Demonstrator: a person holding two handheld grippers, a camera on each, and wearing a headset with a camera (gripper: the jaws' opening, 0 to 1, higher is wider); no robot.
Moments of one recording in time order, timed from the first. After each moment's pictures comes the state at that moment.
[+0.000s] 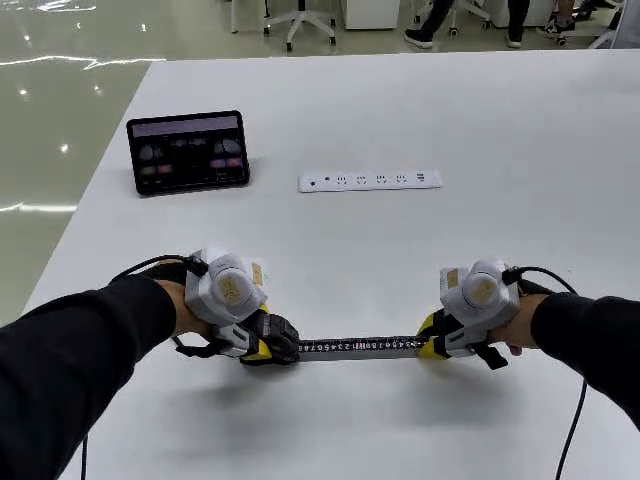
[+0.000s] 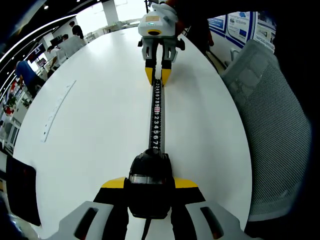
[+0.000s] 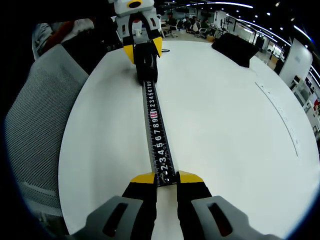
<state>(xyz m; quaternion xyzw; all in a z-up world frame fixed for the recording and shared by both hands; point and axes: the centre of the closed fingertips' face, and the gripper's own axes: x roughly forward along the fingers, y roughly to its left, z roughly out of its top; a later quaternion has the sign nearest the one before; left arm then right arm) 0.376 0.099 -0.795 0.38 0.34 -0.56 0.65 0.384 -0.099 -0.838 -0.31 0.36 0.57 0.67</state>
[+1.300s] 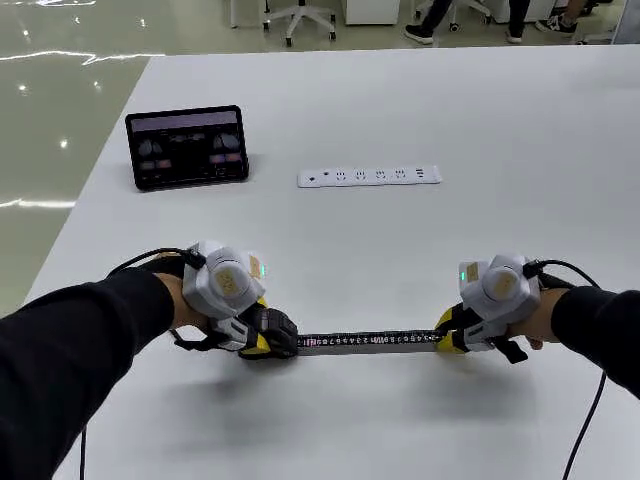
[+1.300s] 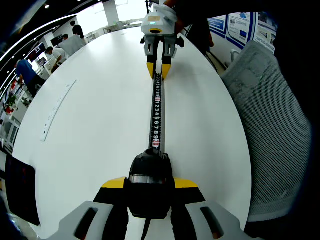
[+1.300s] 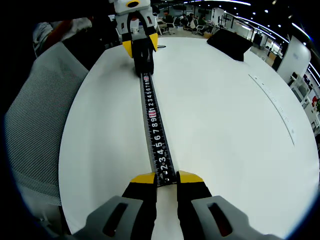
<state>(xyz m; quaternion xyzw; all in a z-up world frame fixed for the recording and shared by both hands) 0.376 0.100 -0.795 0.37 0.34 -0.56 0.65 0.385 -0.129 -0.839 -0.32 0.37 0.56 0.67</state>
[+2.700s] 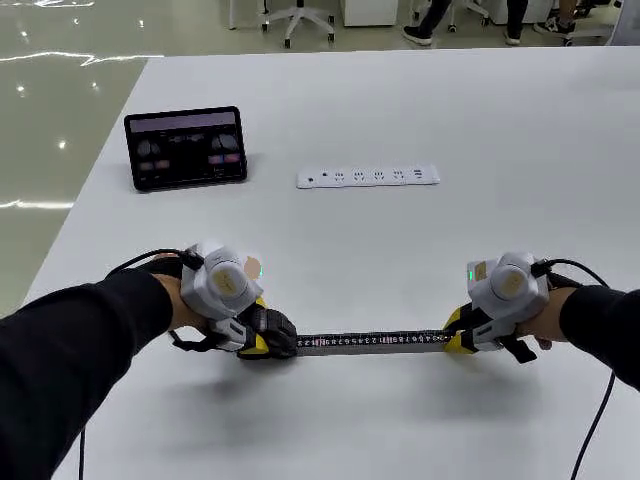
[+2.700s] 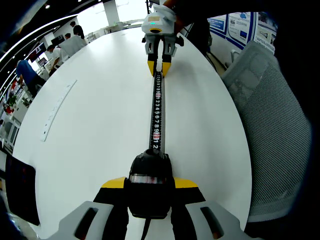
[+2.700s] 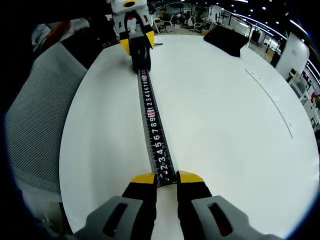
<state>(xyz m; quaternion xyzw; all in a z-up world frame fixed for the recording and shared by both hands) 0.375 0.100 -0.796 0.37 0.34 -0.56 0.65 0.385 -0.142 -0.839 -0.32 0.38 0.55 0.67</state>
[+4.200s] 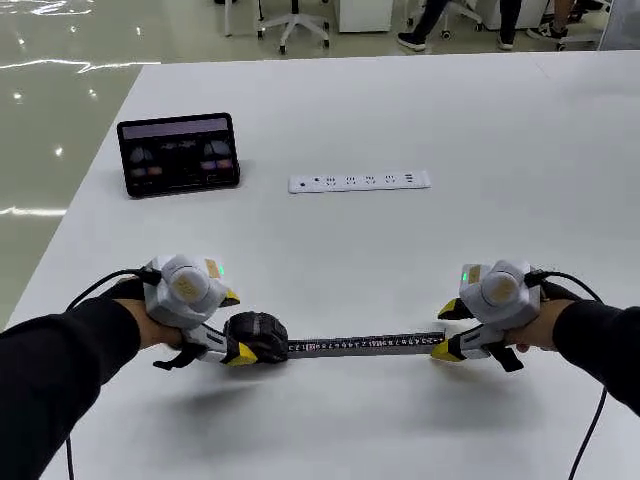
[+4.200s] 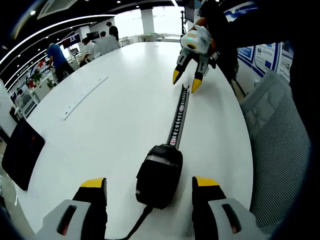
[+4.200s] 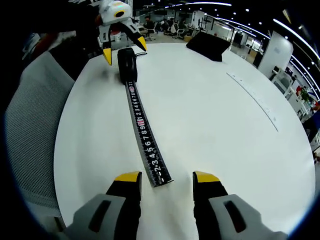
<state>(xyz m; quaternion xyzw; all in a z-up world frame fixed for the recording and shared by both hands) 0.387 0.123 -0.782 0.26 0.33 -0.49 0.77 0.393 -0.145 -0.825 -0.30 0.35 0.50 0.73</state>
